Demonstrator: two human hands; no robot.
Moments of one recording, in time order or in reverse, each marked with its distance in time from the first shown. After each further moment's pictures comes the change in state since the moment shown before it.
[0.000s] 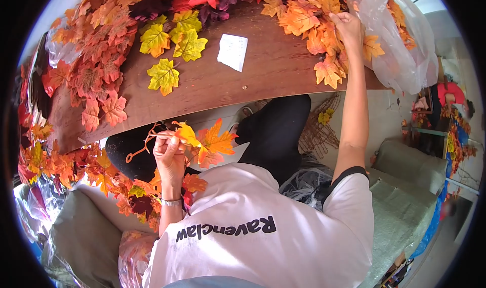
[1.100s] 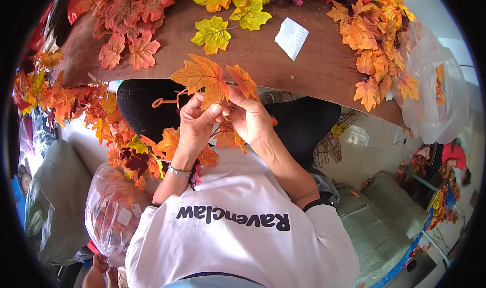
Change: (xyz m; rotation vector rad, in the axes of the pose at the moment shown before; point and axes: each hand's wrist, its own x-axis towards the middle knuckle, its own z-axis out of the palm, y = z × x) left_hand -0.002 0.006 0.010 -0.029 -0.081 -0.055; right_hand -0.293 -0.241 0.065 1.798 -1.061 0.997
